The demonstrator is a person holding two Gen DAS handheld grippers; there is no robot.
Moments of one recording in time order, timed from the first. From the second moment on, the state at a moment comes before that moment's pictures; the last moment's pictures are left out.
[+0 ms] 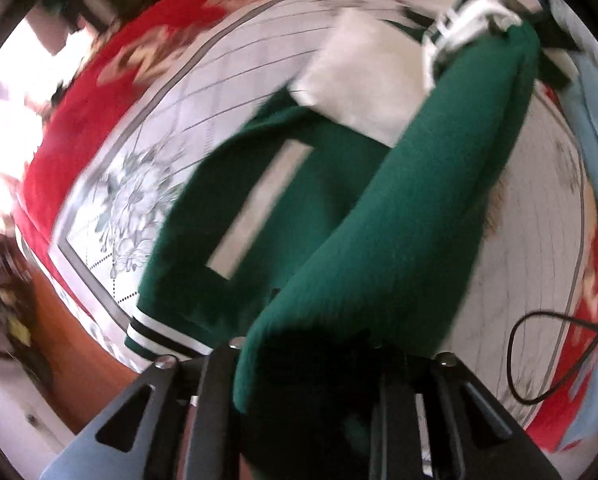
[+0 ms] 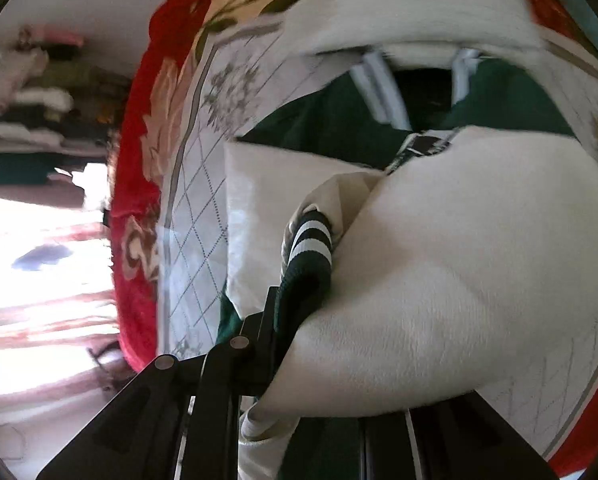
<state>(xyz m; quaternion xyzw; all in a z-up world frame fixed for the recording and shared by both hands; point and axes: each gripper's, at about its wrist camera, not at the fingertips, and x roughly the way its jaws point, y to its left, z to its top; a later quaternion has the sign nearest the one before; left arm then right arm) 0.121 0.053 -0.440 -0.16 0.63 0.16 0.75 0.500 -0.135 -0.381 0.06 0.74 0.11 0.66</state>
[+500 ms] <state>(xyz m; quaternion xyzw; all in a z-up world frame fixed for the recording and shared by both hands) 0.084 0.205 -0.525 -0.31 0.64 0.21 0.67 0.532 -0.001 -0.499 0.06 0.81 0.13 0.57</state>
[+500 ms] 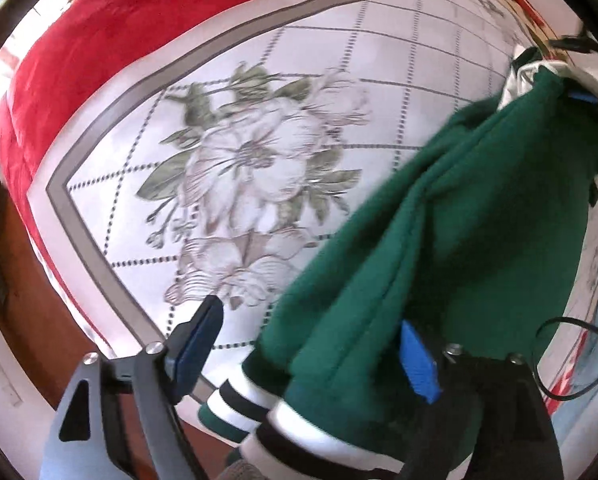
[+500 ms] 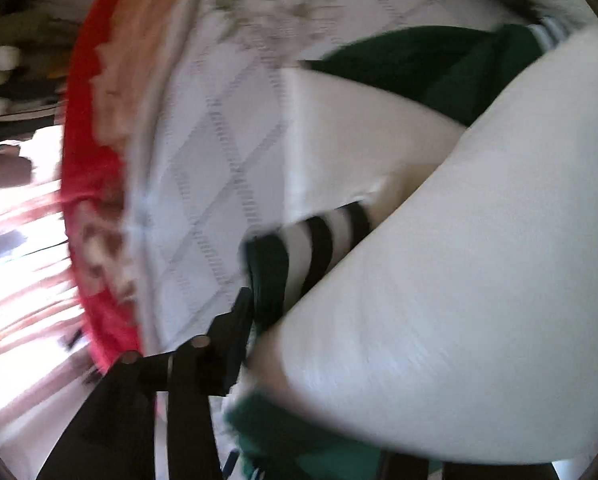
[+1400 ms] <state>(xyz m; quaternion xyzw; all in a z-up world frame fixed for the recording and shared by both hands) 0.177 0.126 -0.456 -0.20 0.60 0.24 0.74 0.512 -0.314 -0.517 0.35 0.65 0.13 0.66</state>
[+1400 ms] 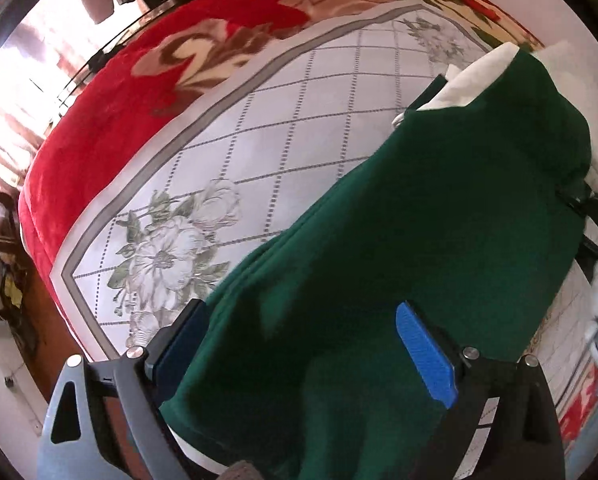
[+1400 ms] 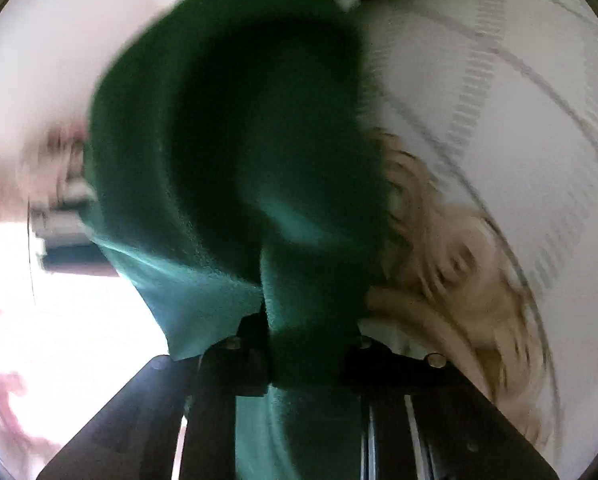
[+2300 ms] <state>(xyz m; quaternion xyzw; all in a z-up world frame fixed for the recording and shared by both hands) 0.201 -0.016 -0.480 -0.14 0.64 0.14 0.74 0.282 -0.492 -0.322 0.10 0.74 -0.12 0.65</state>
